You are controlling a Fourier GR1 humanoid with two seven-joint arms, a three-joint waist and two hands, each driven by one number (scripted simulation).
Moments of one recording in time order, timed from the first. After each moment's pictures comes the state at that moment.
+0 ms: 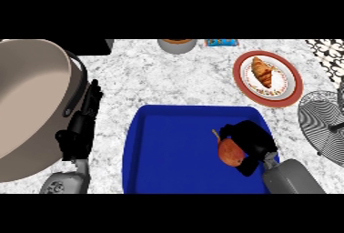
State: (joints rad) left arm -0.11 0.04 -0.04 -1.57 -0.16 0.17 0.05; right arm -0.24 -0.32 0.40 -1.37 0.99 0.36 -0.03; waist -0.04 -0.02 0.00
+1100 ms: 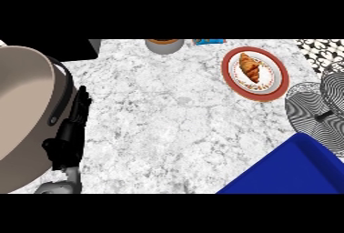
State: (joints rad) left arm -0.05 0.05 -0.02 -1.62 -0.16 0.19 0.05; right arm 0.39 -1.12 -0.34 -1.53 0.45 -0.10 -0.87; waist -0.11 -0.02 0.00
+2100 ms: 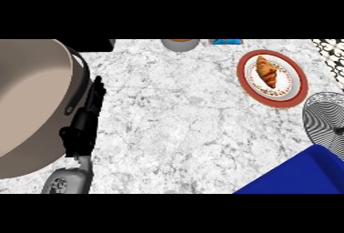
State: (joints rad) left arm -0.14 0.03 -0.05 -1.57 -0.17 0.17 0.05; right arm 0.50 -1.27 -0.82 -1.50 0.01 0.40 -0.77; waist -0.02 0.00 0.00
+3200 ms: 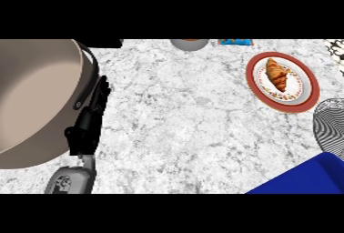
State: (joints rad) left arm -0.16 0.02 -0.07 -1.54 -0.17 0.15 0.03; right arm -0.07 -1.23 -0.36 -1.18 0.11 0.48 -0.58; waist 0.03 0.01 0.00
